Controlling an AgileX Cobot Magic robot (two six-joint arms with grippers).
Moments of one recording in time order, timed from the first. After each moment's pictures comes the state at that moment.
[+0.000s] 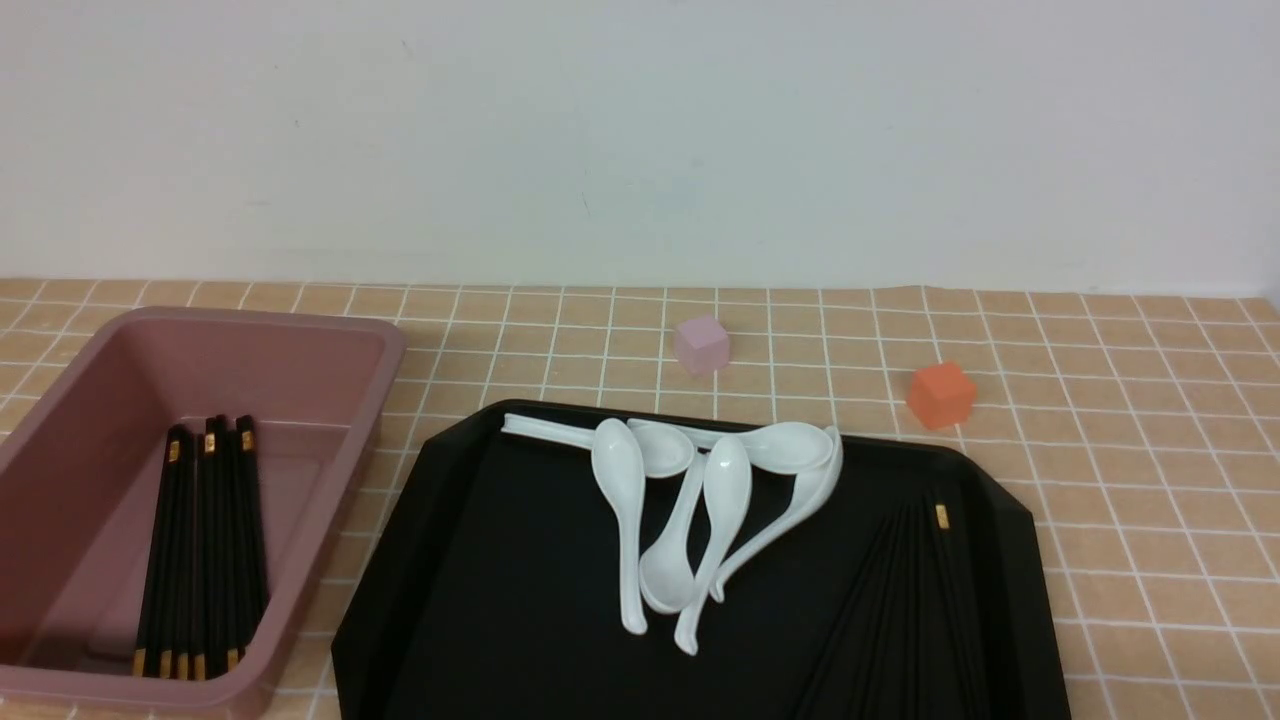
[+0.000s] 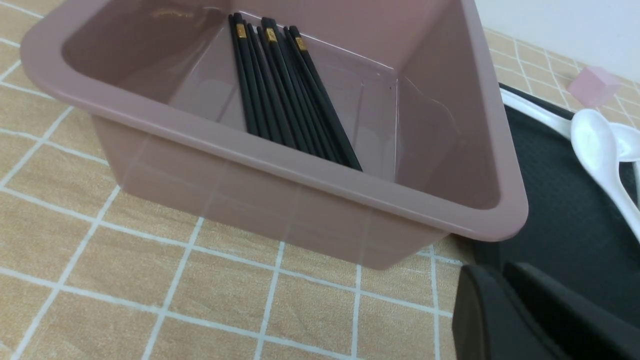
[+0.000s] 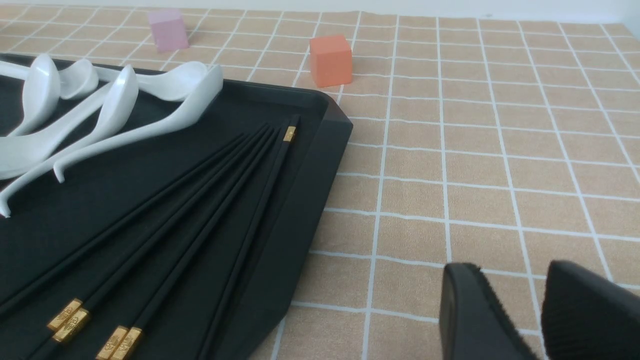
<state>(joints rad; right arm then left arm) 0.09 -0.01 0.02 -0.02 0.37 0.09 -0.08 -0.01 0.03 -0.02 0.38 -0.35</state>
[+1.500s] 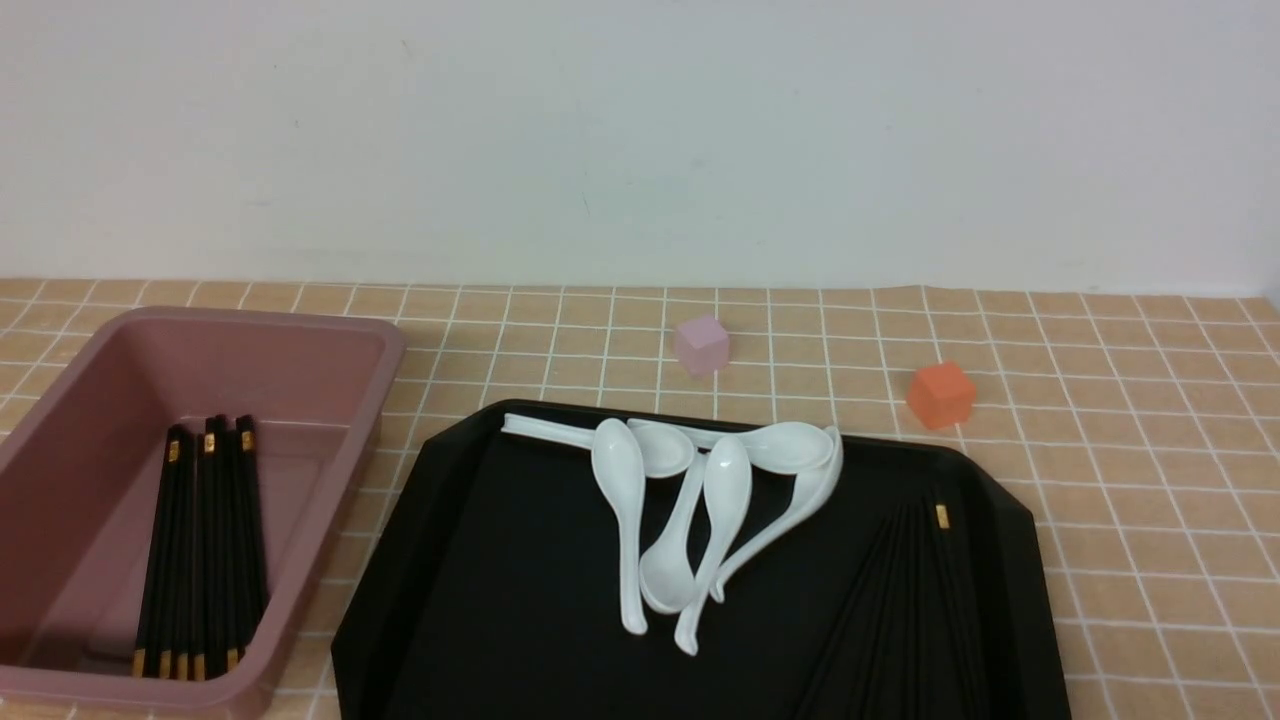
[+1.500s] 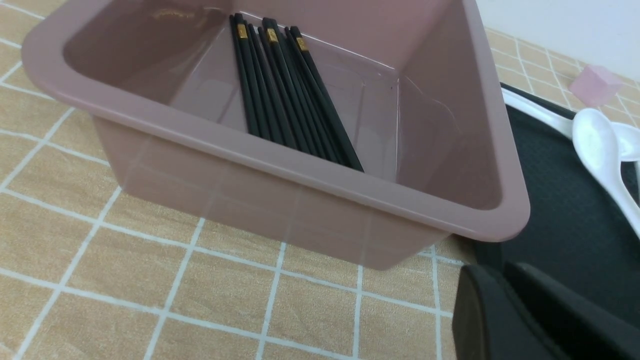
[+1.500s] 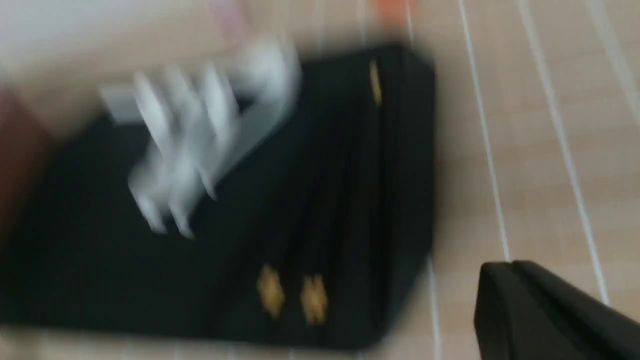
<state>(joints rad) 0.09 0.47 -0.40 0.28 0.75 0.22 -0.08 -0.01 0.03 -0.01 0.38 -0.35</state>
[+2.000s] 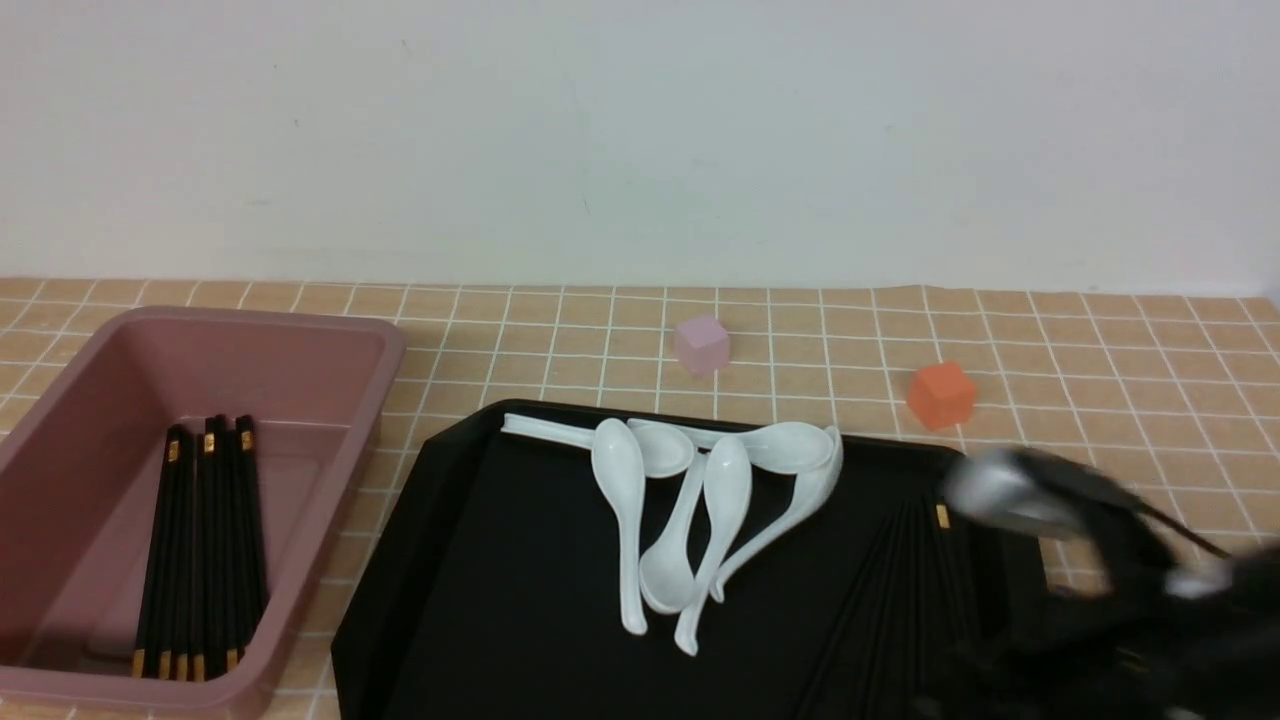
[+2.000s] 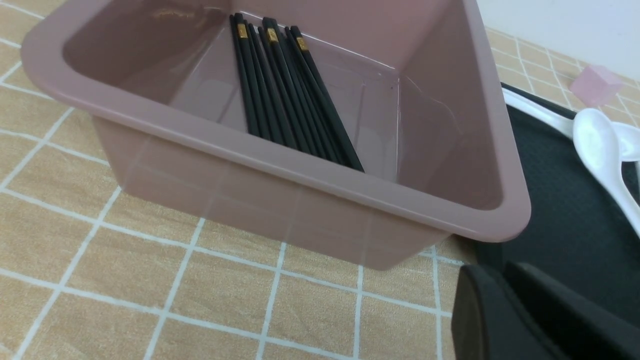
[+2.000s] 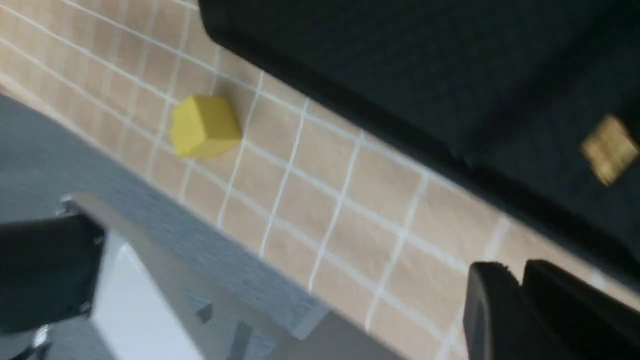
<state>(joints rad) 0.46 1.31 -0.73 0.79 0.73 -0.23 -0.08 -0.01 0.03 -0.01 0.38 -0.35</state>
